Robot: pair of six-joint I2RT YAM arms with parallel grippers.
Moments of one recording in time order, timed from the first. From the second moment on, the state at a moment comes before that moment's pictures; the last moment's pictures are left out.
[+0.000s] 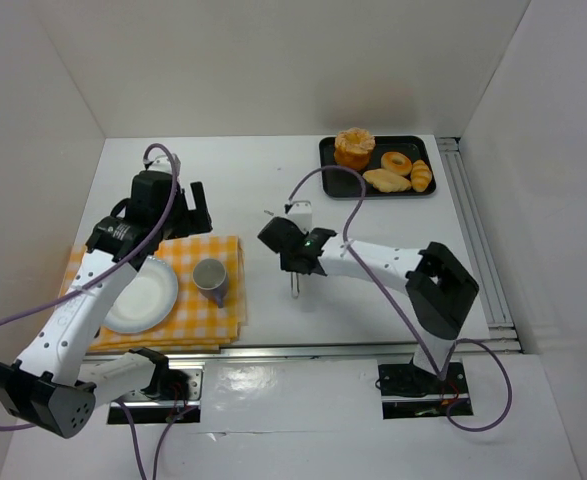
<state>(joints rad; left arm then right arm) -0.30 1.10 1.20 -0.80 -0.18 -0.40 0.95 1.77 1.22 -0.52 0.51 0.80</state>
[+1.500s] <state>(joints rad) -0.24 1.16 1.33 -0.75 0.15 -0.25 -0.03 1.97 1.97 -0.69 -0.22 0.41</state>
